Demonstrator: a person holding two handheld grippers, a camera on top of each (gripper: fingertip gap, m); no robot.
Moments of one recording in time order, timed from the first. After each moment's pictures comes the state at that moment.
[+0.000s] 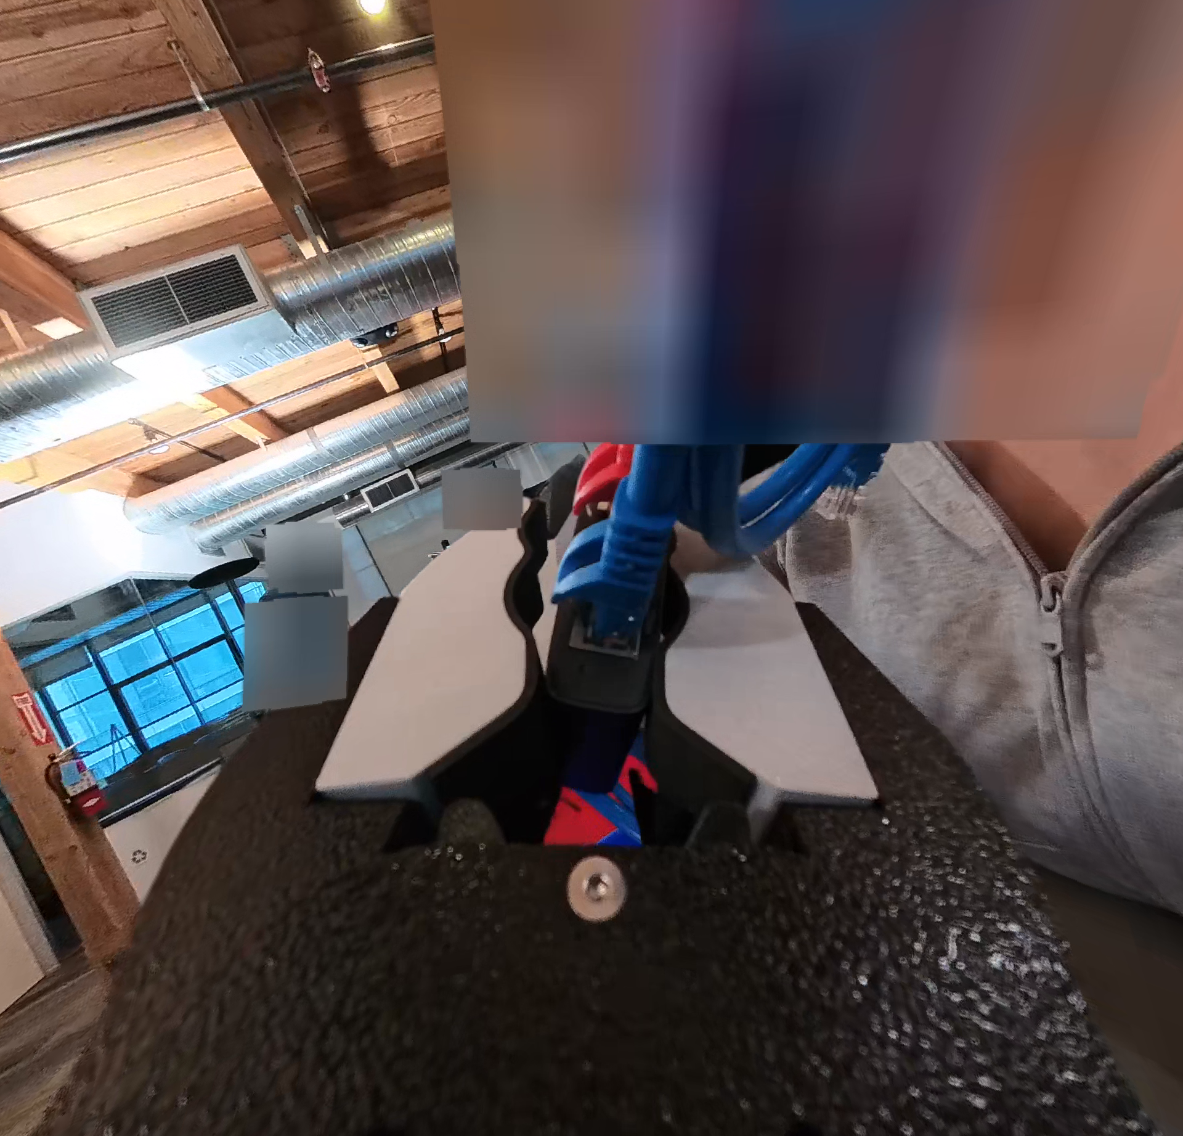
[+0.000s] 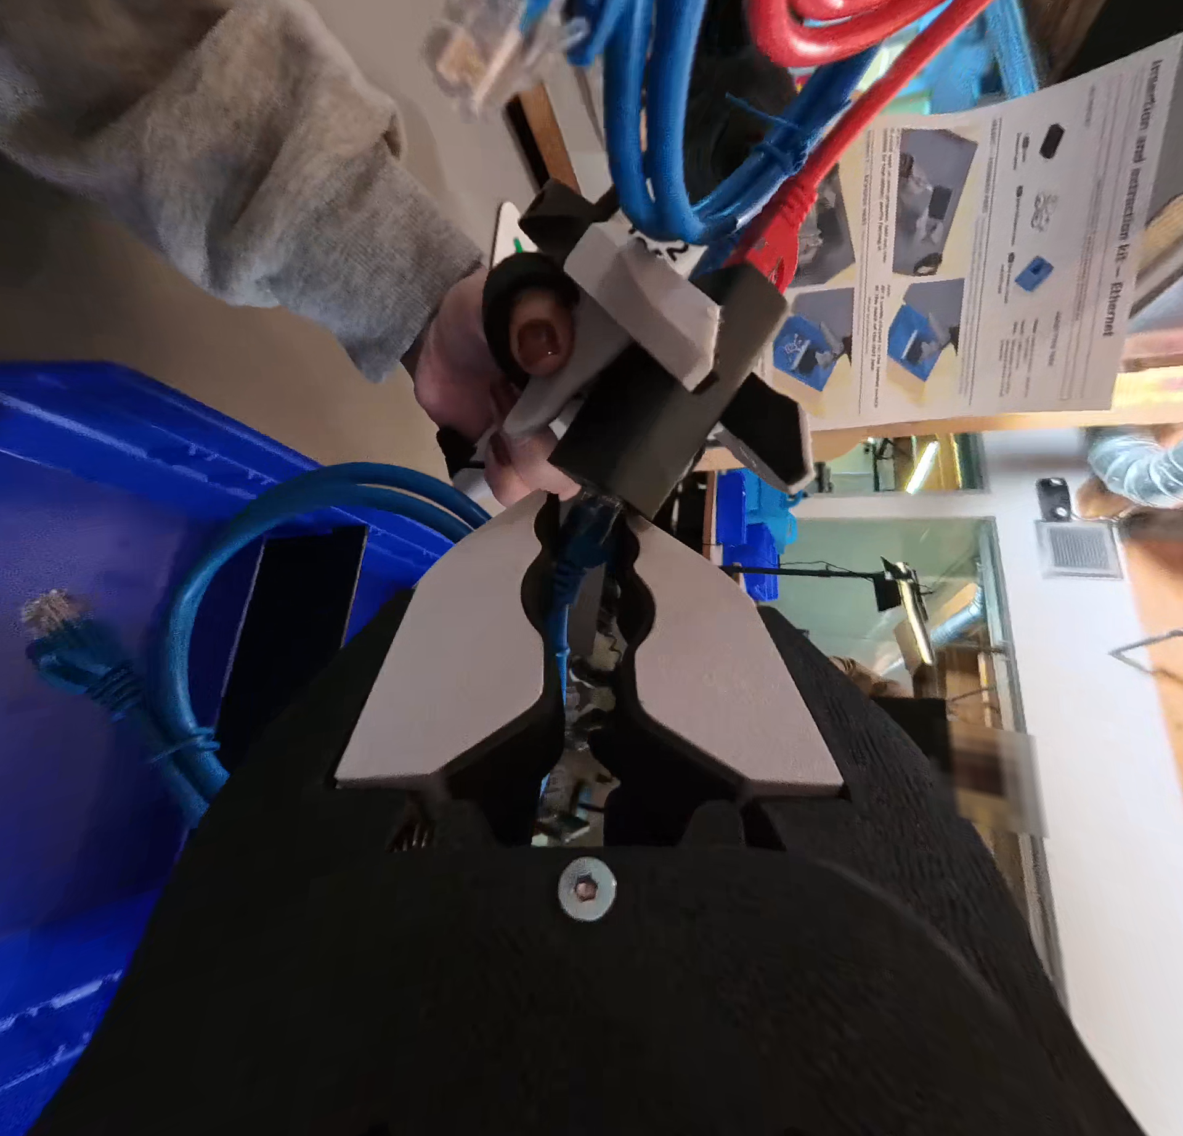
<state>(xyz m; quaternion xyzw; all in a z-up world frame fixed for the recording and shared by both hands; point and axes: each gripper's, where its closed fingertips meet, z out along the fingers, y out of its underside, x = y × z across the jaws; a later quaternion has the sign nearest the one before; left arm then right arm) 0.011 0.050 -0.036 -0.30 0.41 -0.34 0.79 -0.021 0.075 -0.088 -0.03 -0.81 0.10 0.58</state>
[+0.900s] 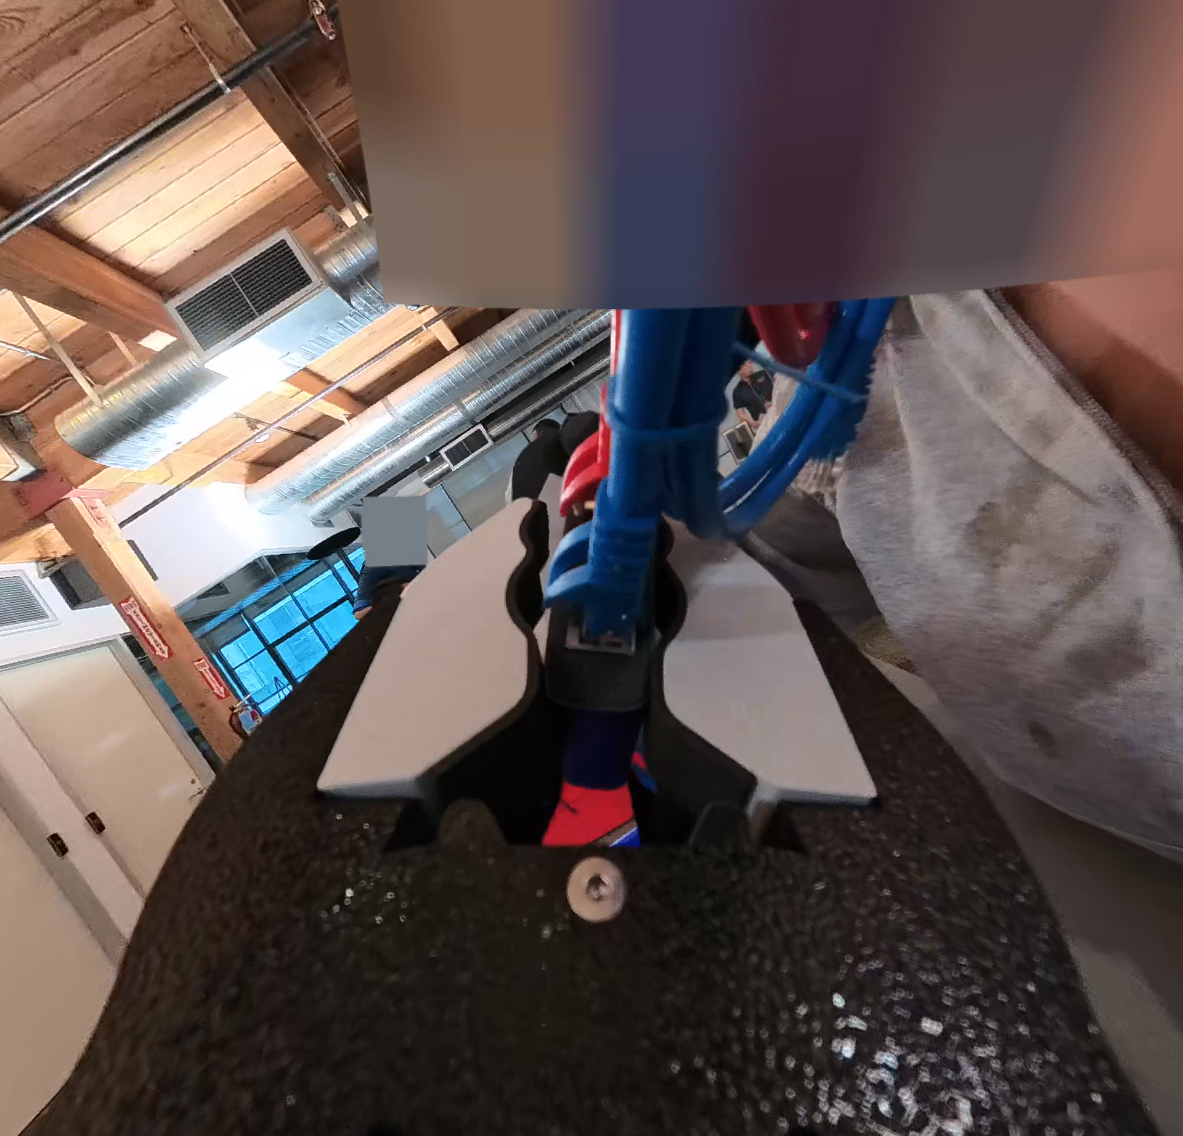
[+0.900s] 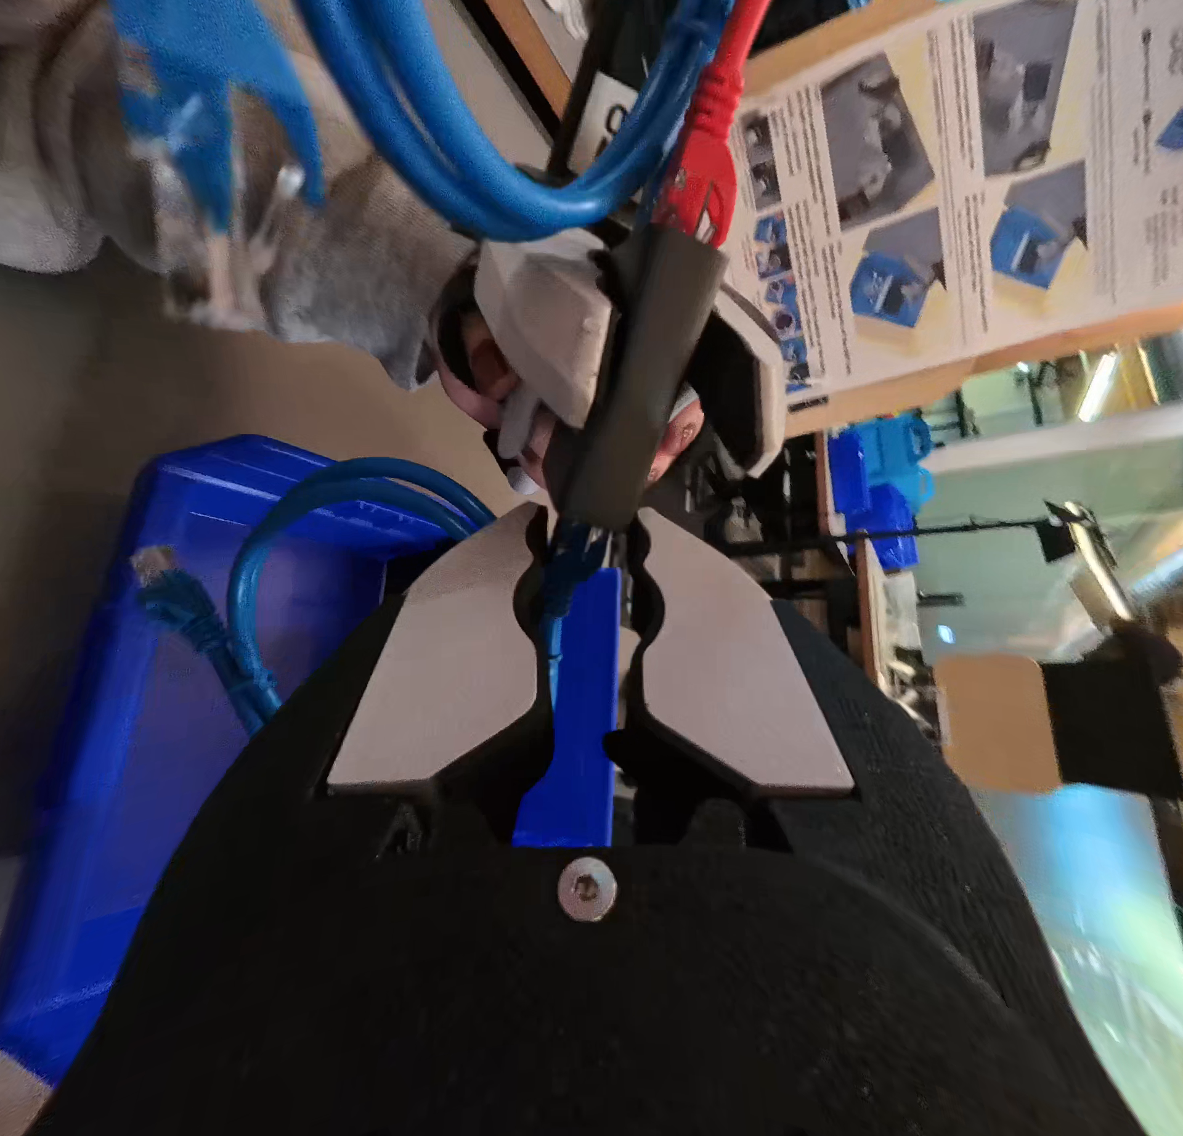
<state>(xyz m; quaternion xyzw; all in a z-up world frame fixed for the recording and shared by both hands) 0.038 0.049 -0.037 -0.32 0.42 -0.23 0.82 -0.001 0.072 -0.088 -0.12 -0.83 0.16 0.52</state>
